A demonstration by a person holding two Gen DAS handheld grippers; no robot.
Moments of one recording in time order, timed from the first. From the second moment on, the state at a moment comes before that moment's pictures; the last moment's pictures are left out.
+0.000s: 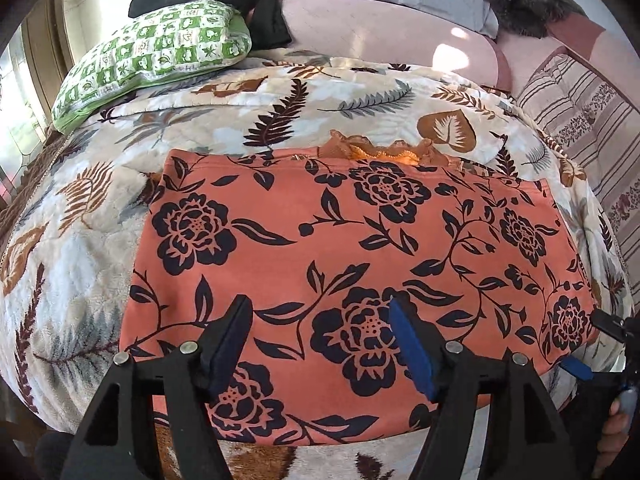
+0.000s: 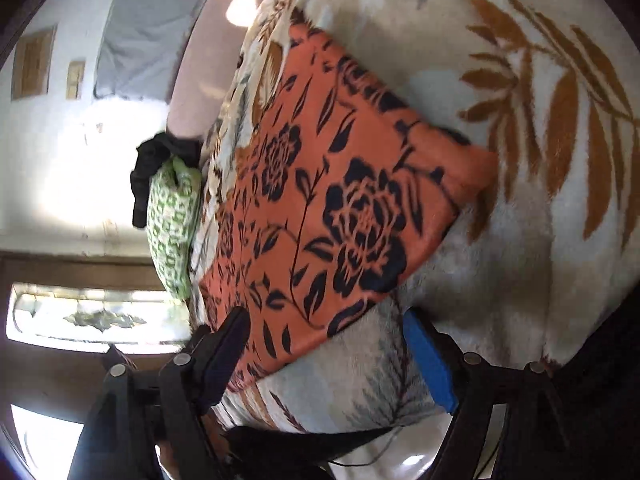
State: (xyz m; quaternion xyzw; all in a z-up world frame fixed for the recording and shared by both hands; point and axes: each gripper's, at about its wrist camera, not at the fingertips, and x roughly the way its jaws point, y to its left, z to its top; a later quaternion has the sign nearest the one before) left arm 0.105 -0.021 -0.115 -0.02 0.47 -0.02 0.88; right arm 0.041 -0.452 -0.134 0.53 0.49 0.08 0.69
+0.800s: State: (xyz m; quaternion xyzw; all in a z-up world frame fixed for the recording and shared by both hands) left arm 0.116 -0.062 -0.146 0.07 0.49 -0.03 0.87; right arm 0.074 -0.467 -0.135 0.58 0.43 0.06 0.69
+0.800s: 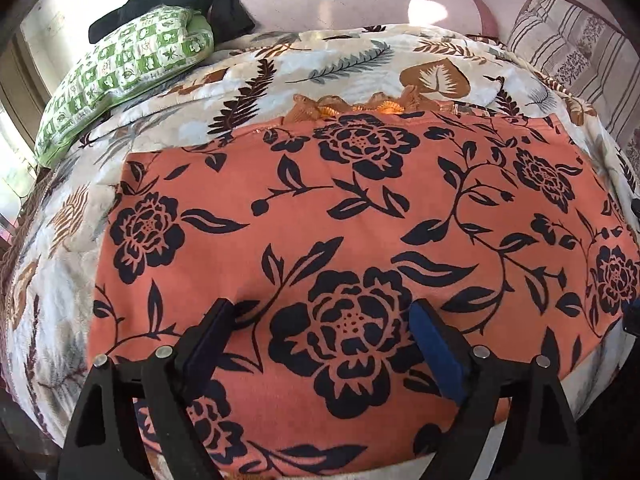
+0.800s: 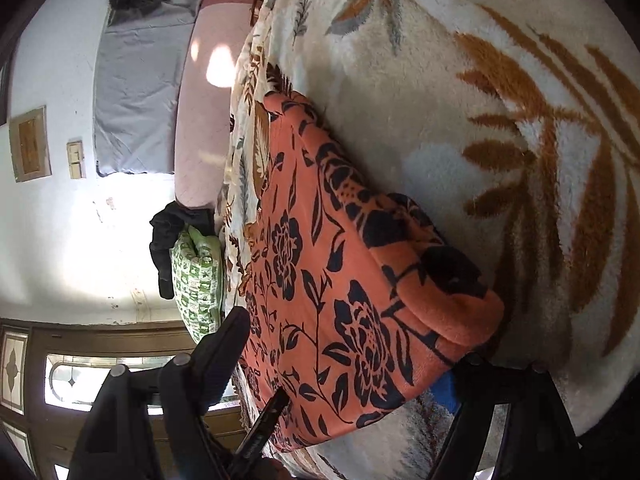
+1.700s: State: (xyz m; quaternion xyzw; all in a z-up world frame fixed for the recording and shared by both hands) left arm 0.017 0.215 -0.131 -0.22 0.36 0.19 0.89; right arm 0.115 -0.094 -0.043 0.05 0.53 0.23 0.82
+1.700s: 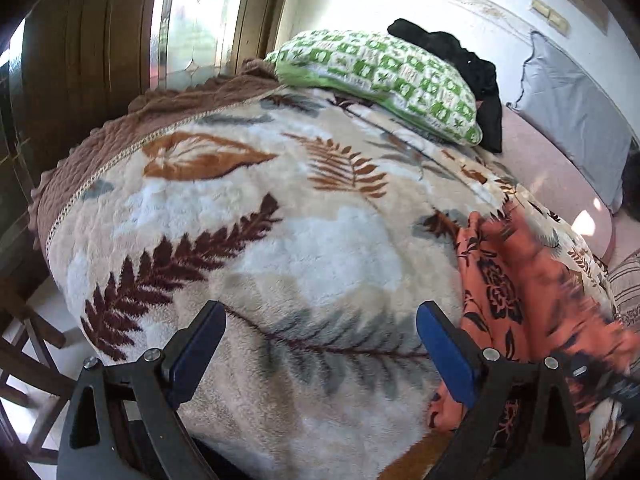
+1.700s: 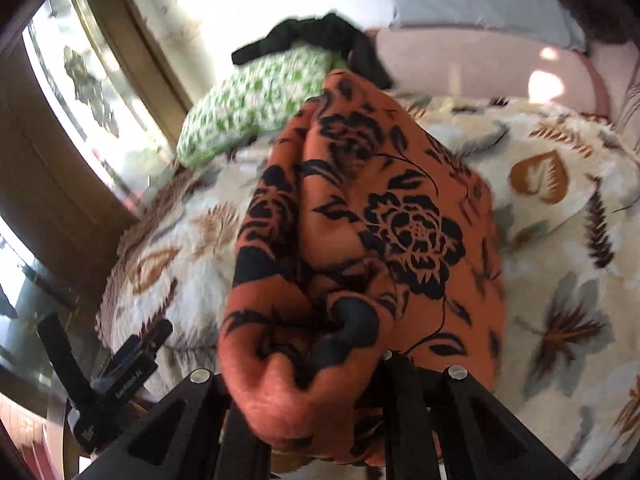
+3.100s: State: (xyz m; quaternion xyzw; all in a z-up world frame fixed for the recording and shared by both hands) left arm 0.038 0.142 -0.117 -0.17 0.45 0.10 0.87; right arm 0.093 -0.219 -0.085 0.31 0.49 0.28 0.76
